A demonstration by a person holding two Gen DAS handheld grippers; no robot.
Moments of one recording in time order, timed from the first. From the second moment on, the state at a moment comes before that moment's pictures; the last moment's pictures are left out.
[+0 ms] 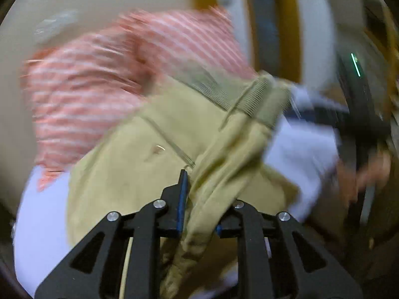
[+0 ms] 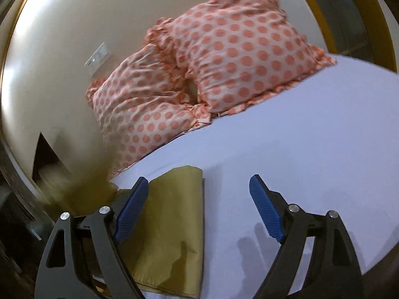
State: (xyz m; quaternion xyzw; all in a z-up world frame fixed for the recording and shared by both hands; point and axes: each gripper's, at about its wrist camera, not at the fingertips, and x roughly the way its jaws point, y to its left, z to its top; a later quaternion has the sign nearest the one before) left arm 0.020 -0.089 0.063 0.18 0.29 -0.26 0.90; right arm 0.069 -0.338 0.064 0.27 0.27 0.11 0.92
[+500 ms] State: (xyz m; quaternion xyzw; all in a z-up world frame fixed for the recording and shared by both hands) left arm 0.013 -0.004 0.083 0.05 0.30 -0.24 0.92; right arm 0.137 -0.301 0.013 0.24 0.41 0.21 0.85
